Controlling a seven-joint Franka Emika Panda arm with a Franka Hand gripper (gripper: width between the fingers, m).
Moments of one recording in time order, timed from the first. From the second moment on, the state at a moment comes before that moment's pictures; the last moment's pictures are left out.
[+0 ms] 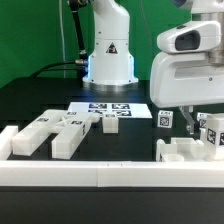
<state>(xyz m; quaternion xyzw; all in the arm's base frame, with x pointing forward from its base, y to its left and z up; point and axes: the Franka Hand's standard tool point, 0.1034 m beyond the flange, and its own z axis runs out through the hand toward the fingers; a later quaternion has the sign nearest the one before) 0.641 0.124 0.077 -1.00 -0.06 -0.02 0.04</state>
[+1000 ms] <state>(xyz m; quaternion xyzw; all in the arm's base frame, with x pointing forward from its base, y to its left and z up) 0.643 0.124 0.078 -1.00 0.04 -0.02 0.04</state>
